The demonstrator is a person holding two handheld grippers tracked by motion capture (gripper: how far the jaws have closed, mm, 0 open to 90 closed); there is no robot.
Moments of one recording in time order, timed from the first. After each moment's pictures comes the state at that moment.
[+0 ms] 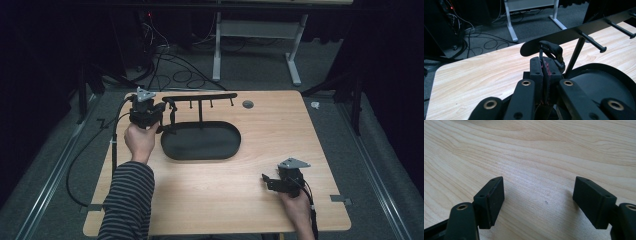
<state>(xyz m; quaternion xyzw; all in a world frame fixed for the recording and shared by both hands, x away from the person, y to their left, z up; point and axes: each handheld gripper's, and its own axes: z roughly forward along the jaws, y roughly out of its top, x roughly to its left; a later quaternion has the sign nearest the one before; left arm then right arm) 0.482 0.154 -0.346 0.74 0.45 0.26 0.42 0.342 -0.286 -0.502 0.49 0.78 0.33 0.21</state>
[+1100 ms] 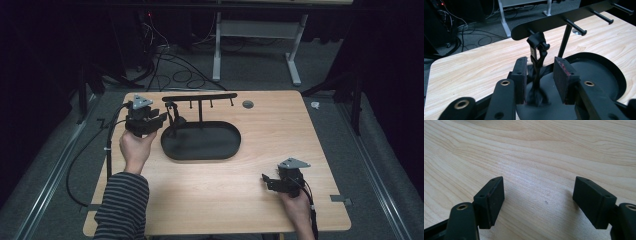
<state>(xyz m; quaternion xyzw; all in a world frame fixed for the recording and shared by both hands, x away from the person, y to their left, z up) 0.454 0.162 -0.343 0.76 0.44 0.24 0.42 0.342 -0.286 -0.503 0.49 0.78 0.33 0.21</state>
